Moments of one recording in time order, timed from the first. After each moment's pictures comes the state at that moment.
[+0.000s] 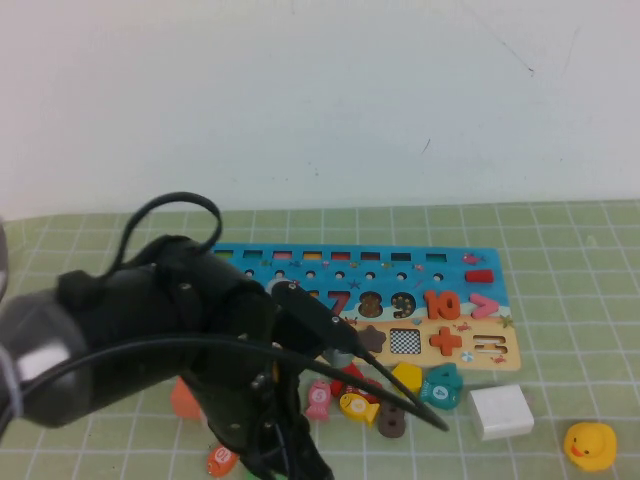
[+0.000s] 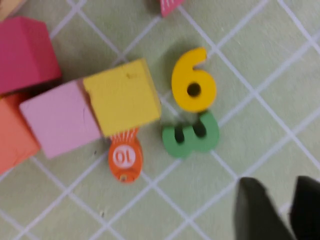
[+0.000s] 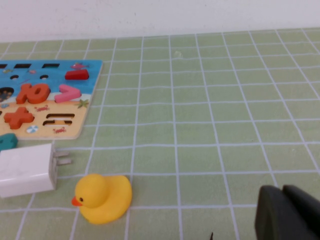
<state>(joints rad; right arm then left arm) 0.00 -0.01 0.02 -0.05 0.41 0.08 -0.70 1.59 -1.07 -0.01 0.94 0.04</state>
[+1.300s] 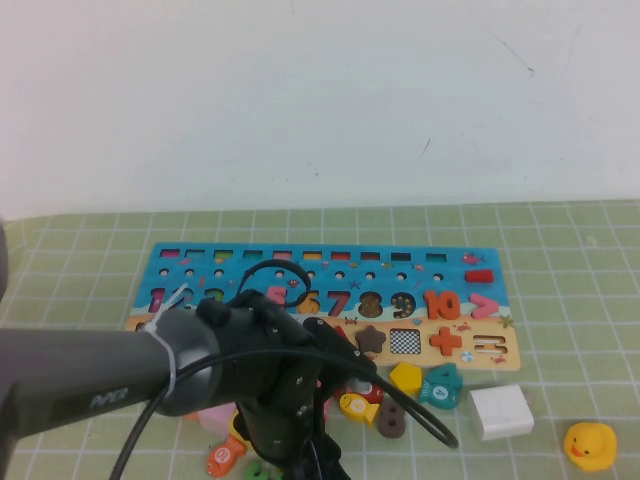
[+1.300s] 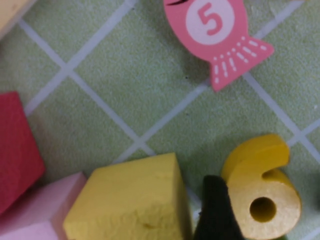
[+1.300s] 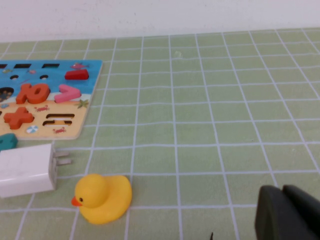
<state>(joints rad) 0.00 -0.01 0.02 -0.05 0.41 0.08 -0.70 1.88 -1.08 0.09 0.70 -0.03</state>
